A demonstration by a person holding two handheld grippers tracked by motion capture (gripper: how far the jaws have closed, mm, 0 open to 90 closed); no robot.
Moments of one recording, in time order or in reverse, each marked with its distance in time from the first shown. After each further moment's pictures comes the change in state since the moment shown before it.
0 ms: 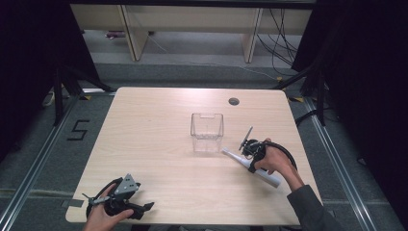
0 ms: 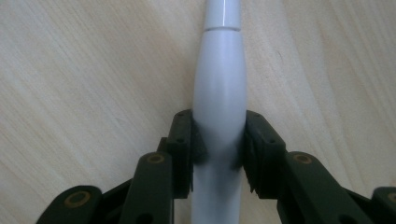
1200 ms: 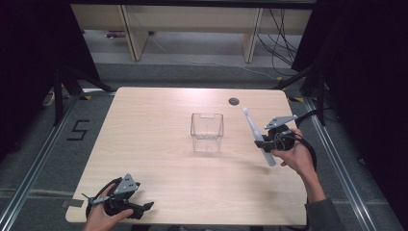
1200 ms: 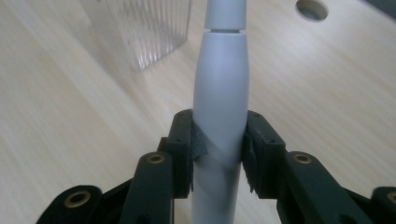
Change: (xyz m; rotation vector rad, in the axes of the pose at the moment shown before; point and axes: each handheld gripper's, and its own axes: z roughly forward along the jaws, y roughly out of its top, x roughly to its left) left arm 0.000 0.000 -0.001 -0.002 0.002 -0.007; right arm -0.020 -0.053 -0.068 -0.648 -0.096 0.163
